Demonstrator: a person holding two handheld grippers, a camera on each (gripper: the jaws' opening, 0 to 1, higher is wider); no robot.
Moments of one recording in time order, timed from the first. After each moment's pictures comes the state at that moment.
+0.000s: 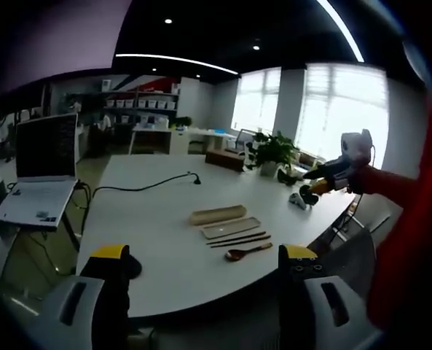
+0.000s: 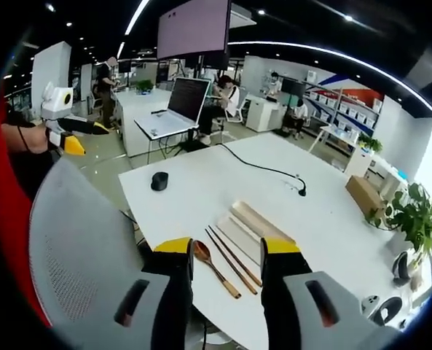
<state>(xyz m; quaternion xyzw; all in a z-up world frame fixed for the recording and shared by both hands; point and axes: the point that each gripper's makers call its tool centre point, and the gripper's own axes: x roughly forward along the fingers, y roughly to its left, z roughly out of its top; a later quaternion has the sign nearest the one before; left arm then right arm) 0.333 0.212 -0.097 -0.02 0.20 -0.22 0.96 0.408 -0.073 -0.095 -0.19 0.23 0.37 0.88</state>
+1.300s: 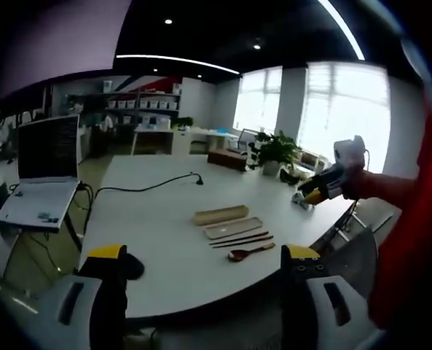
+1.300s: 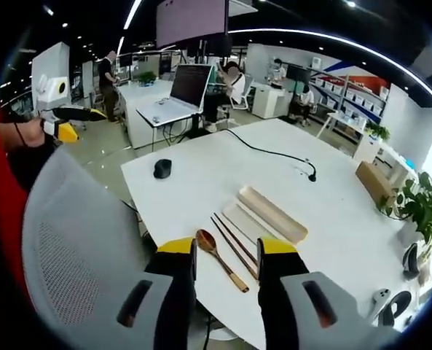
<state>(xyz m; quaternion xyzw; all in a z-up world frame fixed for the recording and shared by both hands) 0.336 0.213 -0.099 -0.02 0.20 -0.21 0.96 0.415 -0.071 -0.134 -0.19 0.28 0.38 0.86</state>
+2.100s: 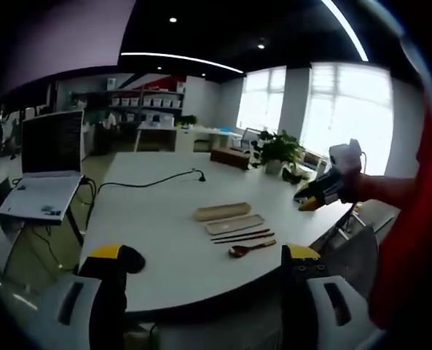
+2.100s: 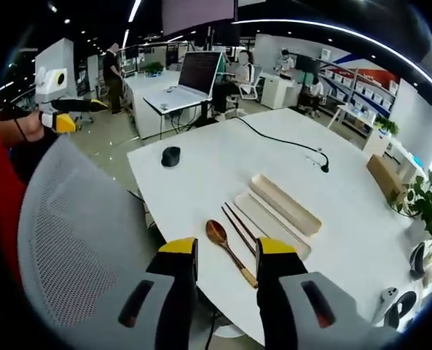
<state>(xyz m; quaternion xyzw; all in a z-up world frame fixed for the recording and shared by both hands) 0.328 0.219 -0.105 -0.02 0.20 -0.20 0.96 0.408 -0.057 -0.158 -0.19 0.30 0.40 0.84</state>
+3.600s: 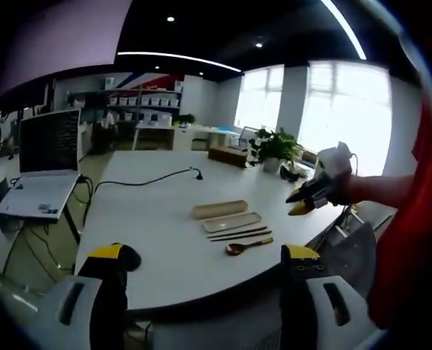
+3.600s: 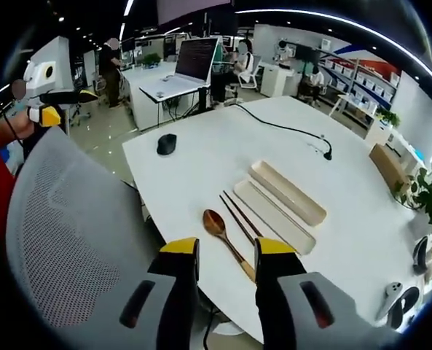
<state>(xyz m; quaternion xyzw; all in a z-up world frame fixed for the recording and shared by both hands) 0.323 0.209 -0.110 -0.02 0.20 -0.21 0.96 0.418 -0.061 -0.188 -0.20 0.33 0.39 0.84</state>
